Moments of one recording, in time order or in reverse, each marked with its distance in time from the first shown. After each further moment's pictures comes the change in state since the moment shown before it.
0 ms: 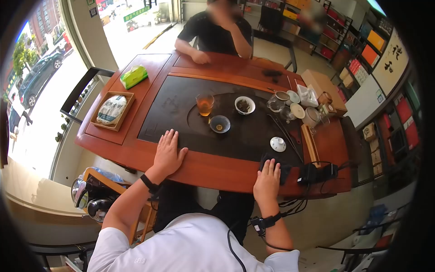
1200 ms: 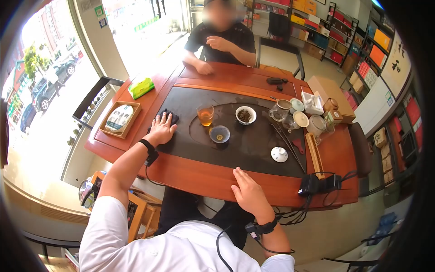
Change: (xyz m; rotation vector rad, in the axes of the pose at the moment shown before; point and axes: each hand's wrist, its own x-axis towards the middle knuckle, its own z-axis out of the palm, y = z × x) left_hand 0.129 -0.072 -0.025 0.286 -0.348 -0.211; right_hand 0.016 -0.035 -0.056 0.642 -0.201 -0.459
